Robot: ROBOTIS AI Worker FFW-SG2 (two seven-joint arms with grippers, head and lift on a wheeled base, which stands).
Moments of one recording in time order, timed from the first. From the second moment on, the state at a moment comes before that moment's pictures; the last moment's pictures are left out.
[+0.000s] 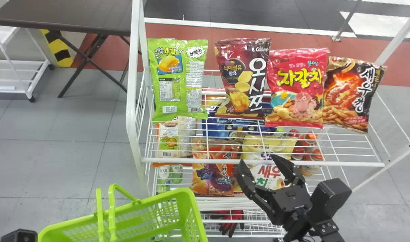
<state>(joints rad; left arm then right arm) 0.59 0.11 0.35 -1.91 0.87 1.34 -1.27 0.59 -0.02 0.00 -1.91 -0.13 -0.02 0.29</state>
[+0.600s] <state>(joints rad) 0.59 0.11 0.35 -1.91 0.87 1.33 -1.28 0.58 -0.02 0.03 -1.92 -0.12 -0.02 0.28</state>
